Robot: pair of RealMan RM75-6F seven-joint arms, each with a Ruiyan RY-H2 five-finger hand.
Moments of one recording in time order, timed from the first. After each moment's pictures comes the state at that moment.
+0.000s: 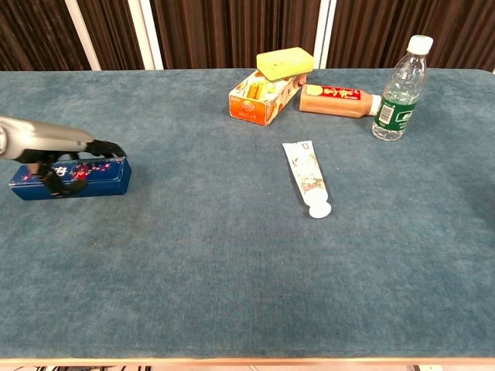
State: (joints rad) left arm -0.94 -1.25 0.04 -1.71 0.55 0.76 0.57; right arm 0.08 -1.01 0.05 -1.75 -1.50 1.43 0.17
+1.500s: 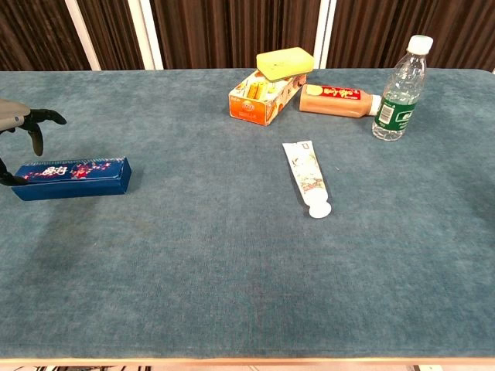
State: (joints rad) left arm -0.76 -1.32 0.03 -1.58 0.72 1.03 0.57; right arm 0.08 -1.01 0.05 -1.75 -1.50 1.44 0.17
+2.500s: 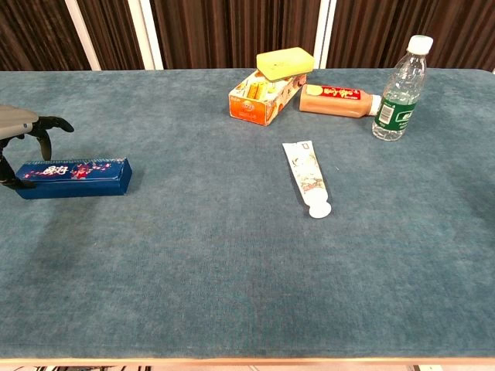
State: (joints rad) left arm -0.74 -1.33 0.00 -1.56 0.74 0.99 0.57; right arm 0.08 -1.01 0.05 -1.75 -1.51 1.44 0.17
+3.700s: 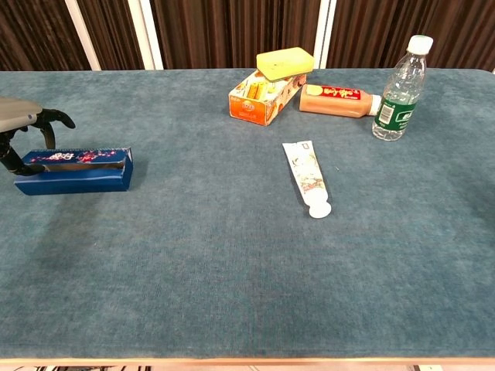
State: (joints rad) left arm -0.74 -1.37 -0.05 -1.48 0.73 0.97 0.57; right arm 0.08 -1.01 0.05 -1.75 -1.50 1.44 0.17
